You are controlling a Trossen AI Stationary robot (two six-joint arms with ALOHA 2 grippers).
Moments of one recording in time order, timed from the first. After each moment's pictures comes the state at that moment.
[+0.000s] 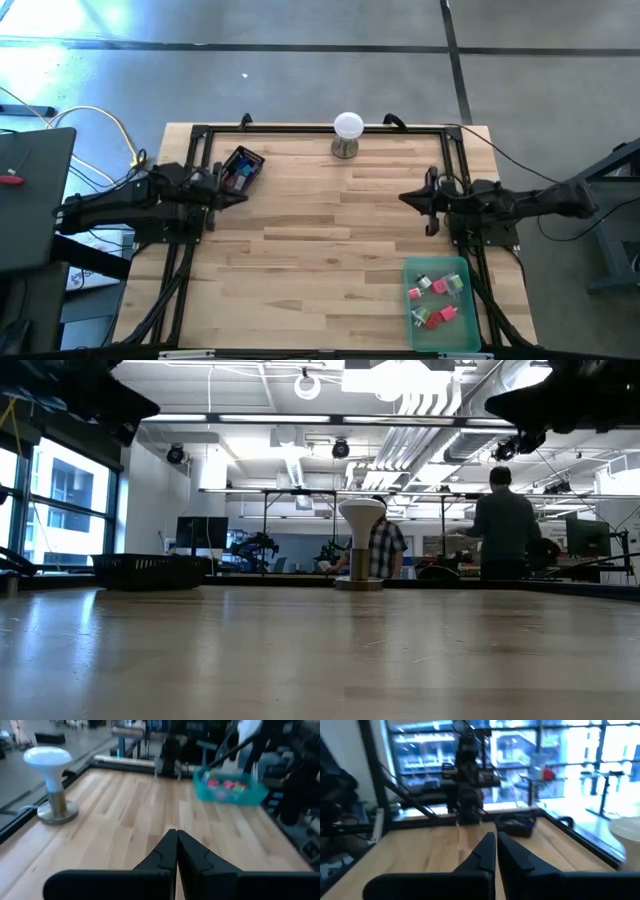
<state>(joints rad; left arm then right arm) 0.17 0.25 0.43 -0.34 0.14 -0.08 0.07 0.32 0.19 0.19 0.18 0.06</state>
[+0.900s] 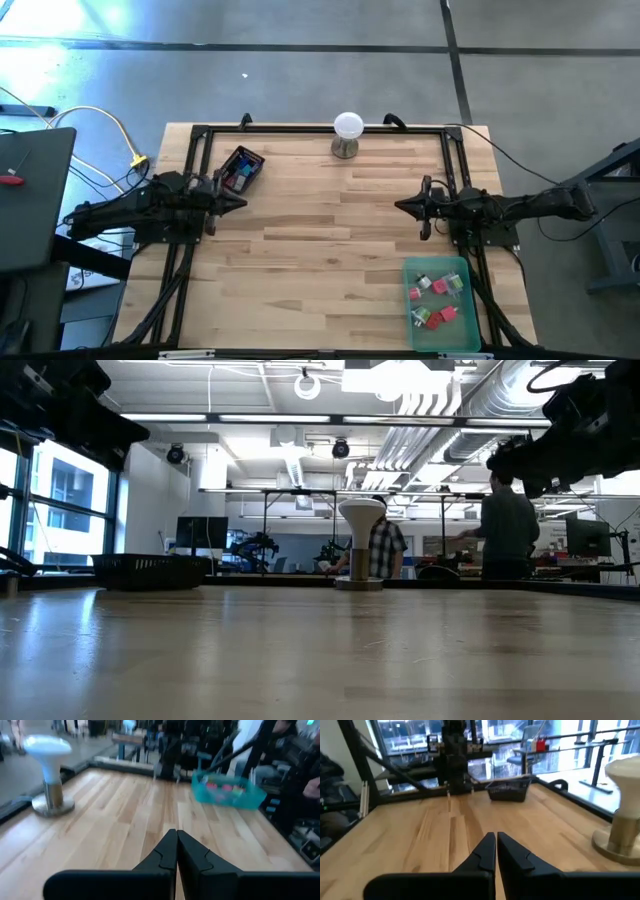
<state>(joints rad) 0.17 0.04 0.24 -0.30 0.14 -0.13 0.05 0.29 0.01 0.22 0.18 0.13</state>
